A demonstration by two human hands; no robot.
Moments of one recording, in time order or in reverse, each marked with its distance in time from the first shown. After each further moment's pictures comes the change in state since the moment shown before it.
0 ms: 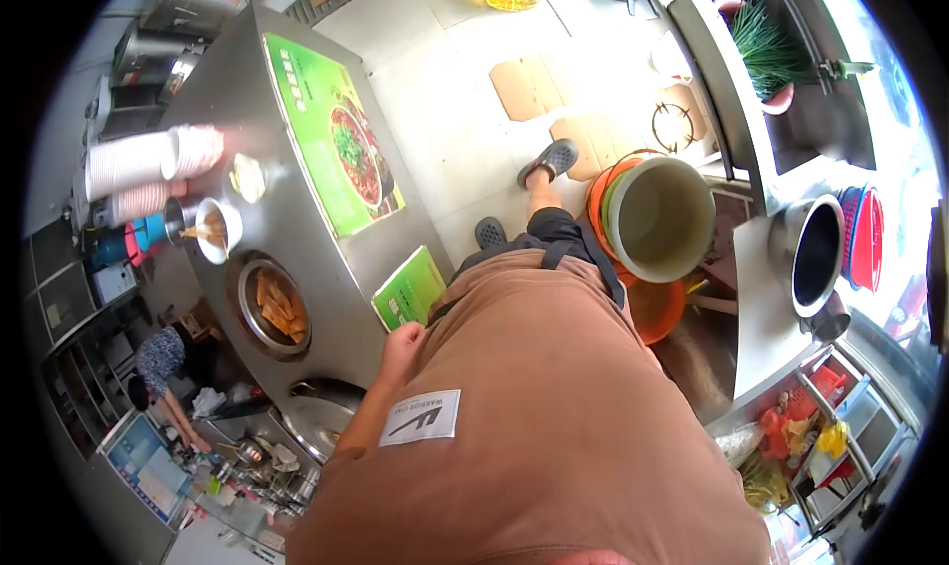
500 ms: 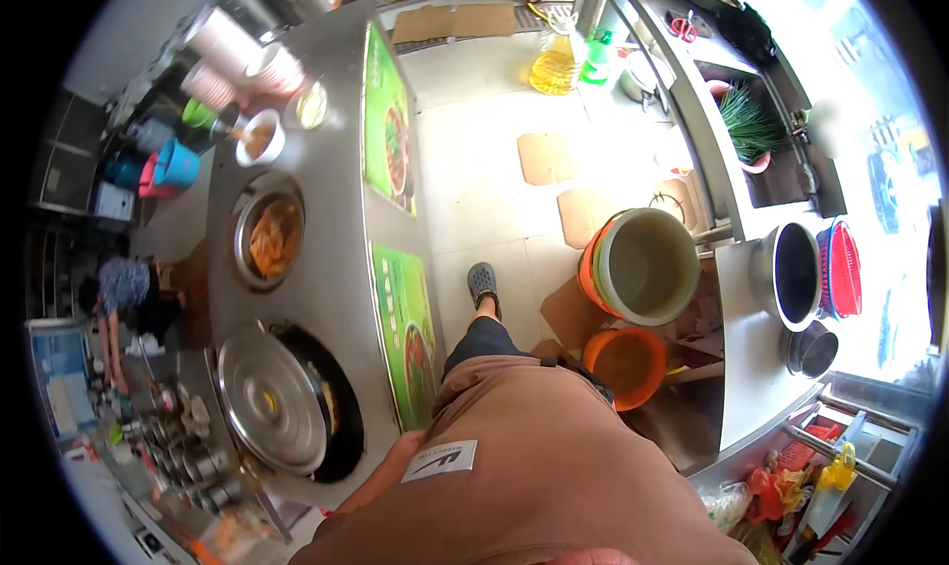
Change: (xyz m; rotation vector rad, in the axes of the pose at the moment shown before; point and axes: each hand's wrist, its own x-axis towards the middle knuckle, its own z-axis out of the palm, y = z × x) left_hand -0.227 -0.303 0.202 -0.352 -0.052 -0.264; right_hand -0.061 0.122 -0.119 -0.502 -0.043 -0.072
